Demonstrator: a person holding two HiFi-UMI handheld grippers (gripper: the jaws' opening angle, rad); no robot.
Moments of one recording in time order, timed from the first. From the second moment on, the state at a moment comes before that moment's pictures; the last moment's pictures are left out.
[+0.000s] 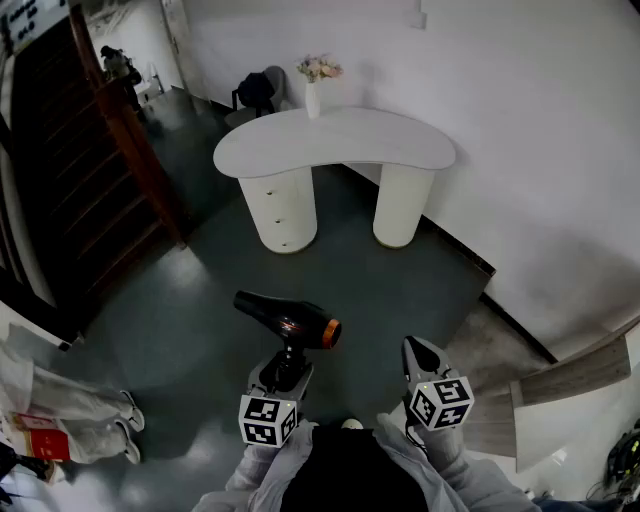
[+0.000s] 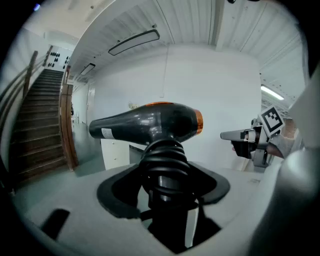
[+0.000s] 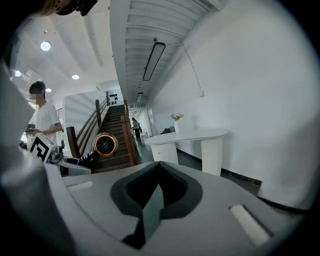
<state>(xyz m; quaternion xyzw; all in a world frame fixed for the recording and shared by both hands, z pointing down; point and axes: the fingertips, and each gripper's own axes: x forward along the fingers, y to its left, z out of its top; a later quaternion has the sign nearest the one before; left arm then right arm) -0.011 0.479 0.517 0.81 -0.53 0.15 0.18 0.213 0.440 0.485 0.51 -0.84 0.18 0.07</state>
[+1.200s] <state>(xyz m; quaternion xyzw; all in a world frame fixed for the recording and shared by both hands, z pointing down) -0.020 0.334 0.516 0.80 -0.56 0.14 0.19 0.204 0.283 0.493 0.49 -0.85 0.19 0.08</state>
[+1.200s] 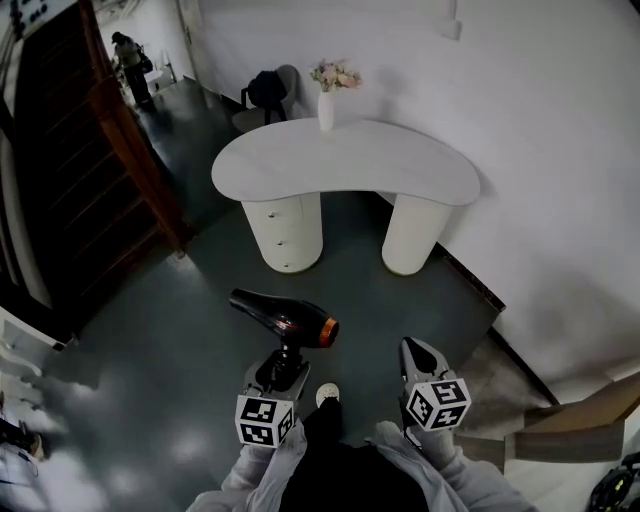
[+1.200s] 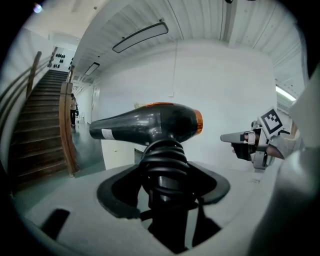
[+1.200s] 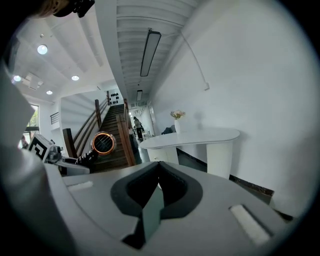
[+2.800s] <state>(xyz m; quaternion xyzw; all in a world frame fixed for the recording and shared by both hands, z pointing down) -0.113 0.036 0.531 0.75 -0.61 0.14 0.20 0.105 -0.033 0.516 0.42 -0.88 0.21 0.10</state>
